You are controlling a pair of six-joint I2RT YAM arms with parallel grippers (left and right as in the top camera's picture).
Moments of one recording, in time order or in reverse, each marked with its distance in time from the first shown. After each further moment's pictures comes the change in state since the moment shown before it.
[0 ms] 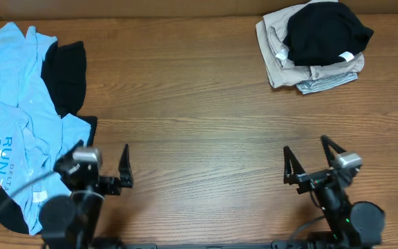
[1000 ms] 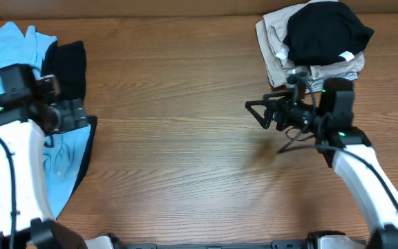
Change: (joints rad) left arm 0.329 1.201 0.735 -0.484 -0.143 0.023; right arm 0.021 1.356 0.546 0.142 -0.583 0.003
